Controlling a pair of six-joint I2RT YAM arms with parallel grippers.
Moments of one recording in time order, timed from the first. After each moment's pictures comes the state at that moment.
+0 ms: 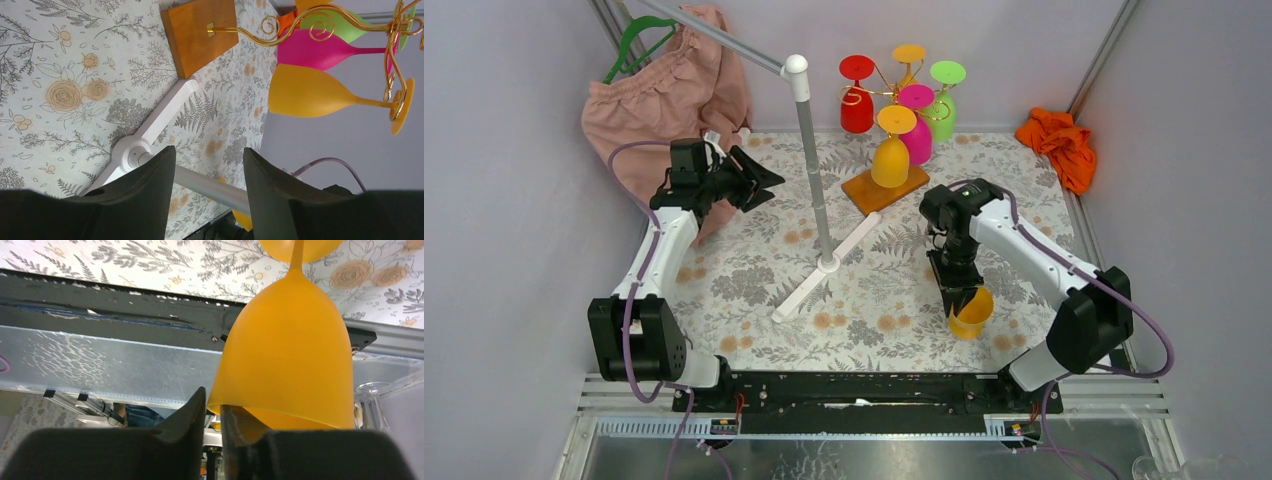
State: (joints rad) left arm 0.04 1.41 1.17 -0.36 0.61 -0.86; right arm 0.57 1.53 1.33 -1.57 -0.18 0.42
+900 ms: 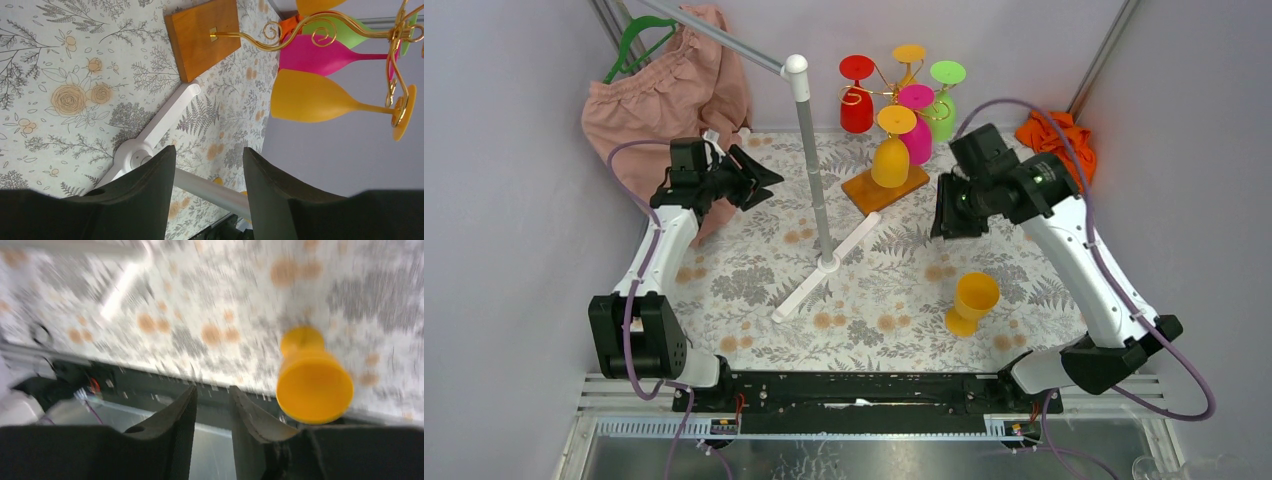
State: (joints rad) left arm 0.05 1.43 1.17 -0.36 0.60 -0.86; right arm 0.57 1.42 1.75 -1.47 -0.03 0.57
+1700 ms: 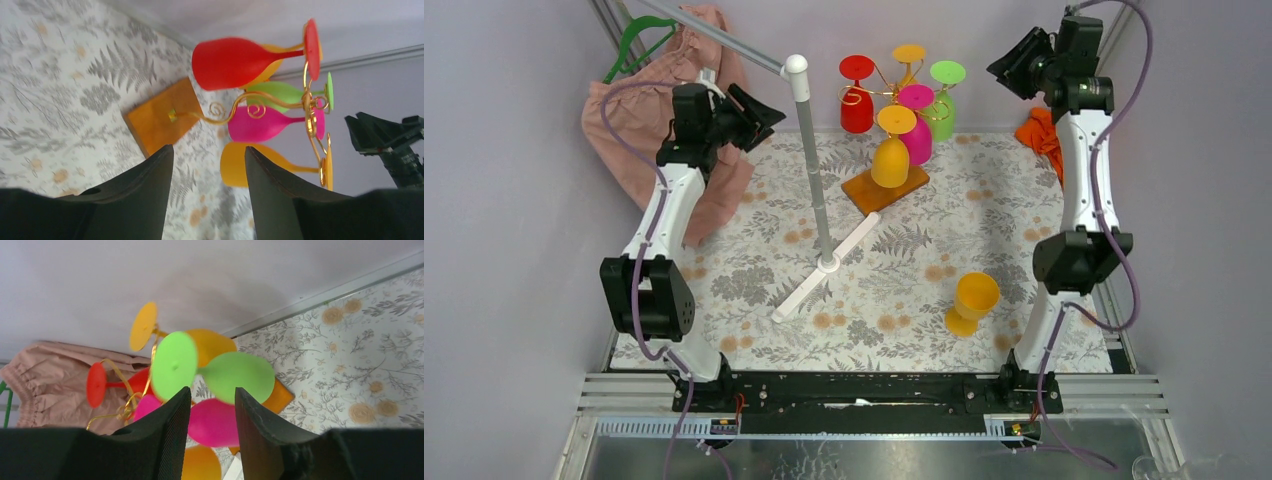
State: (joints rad) left arm 0.02 1.66 1.52 -0.21 0.54 -0.91; right arm -0.03 1.96 2.36 -0.77 -0.23 0.64
